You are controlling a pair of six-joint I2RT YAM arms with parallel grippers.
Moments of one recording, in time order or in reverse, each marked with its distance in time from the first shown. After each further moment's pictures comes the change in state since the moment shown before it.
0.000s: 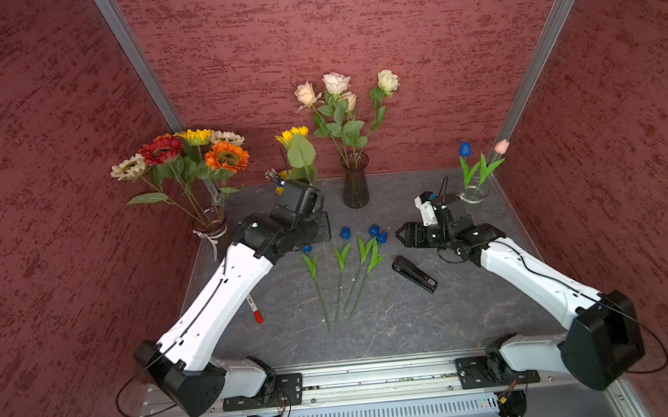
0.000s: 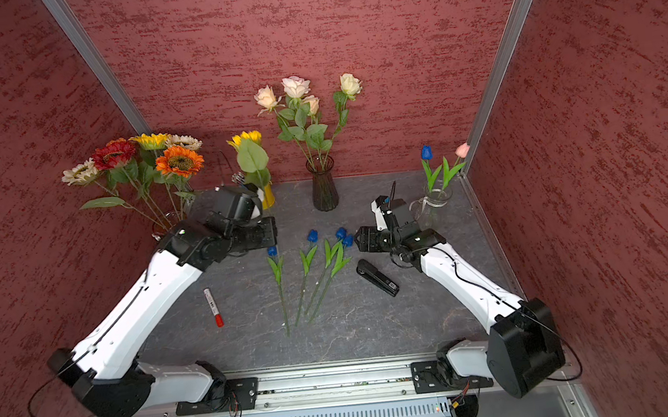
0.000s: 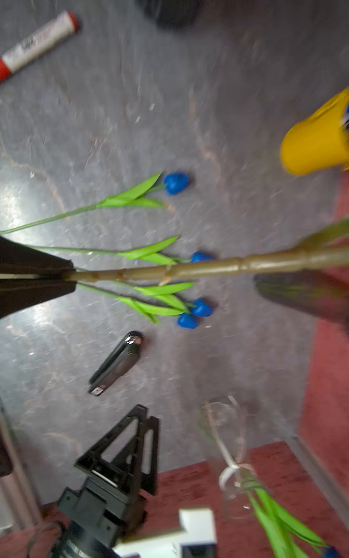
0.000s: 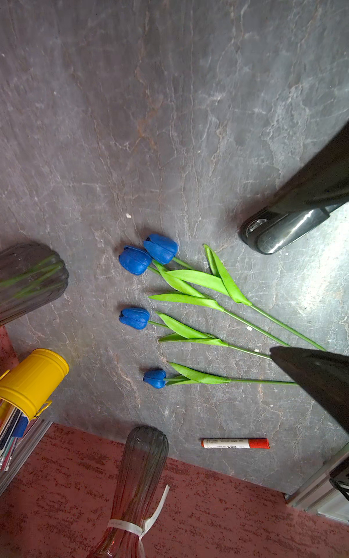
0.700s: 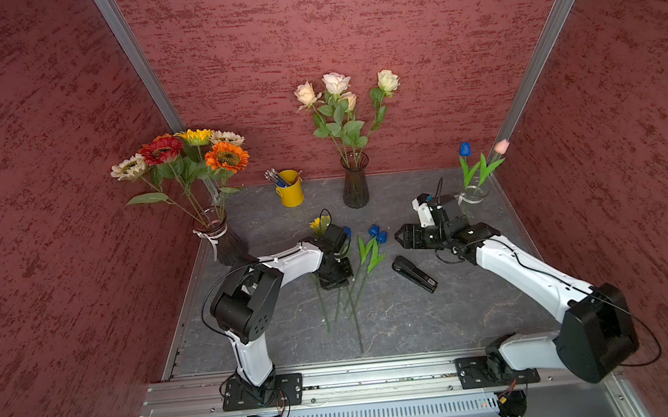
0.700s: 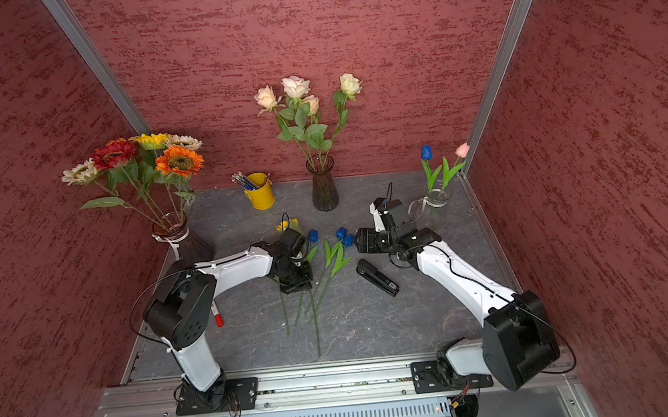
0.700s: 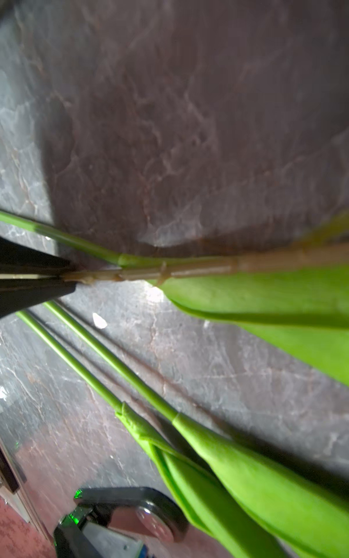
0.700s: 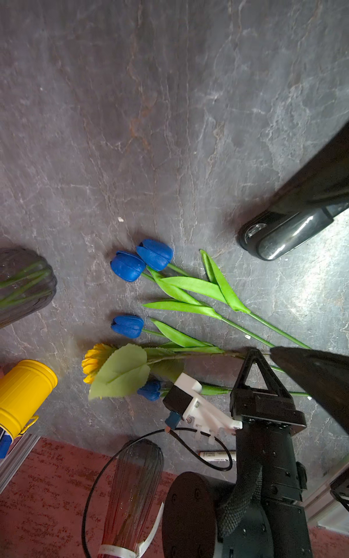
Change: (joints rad) left arm -0.053 0.496 -0.530 0.460 0.427 -0.307; right arm 0.003 0.029 0.000 0.000 0.009 -0.010
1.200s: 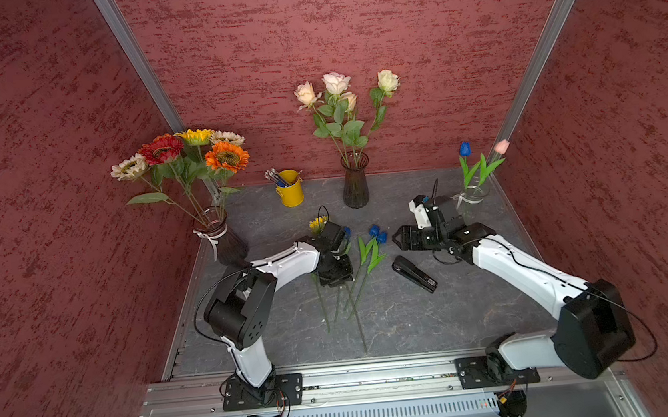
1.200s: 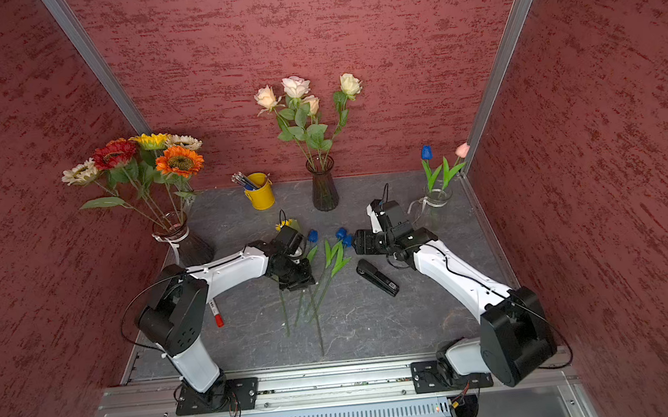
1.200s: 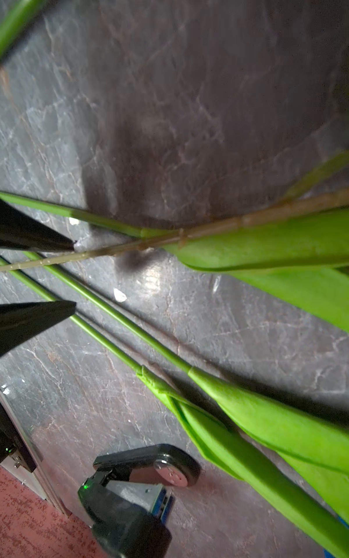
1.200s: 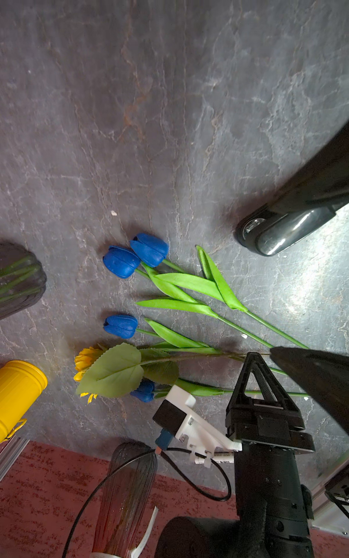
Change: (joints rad) left arm 0.009 -0.037 -0.008 0.010 0.032 0.006; right arm 0.016 0.026 0.005 0.001 0.000 0.003
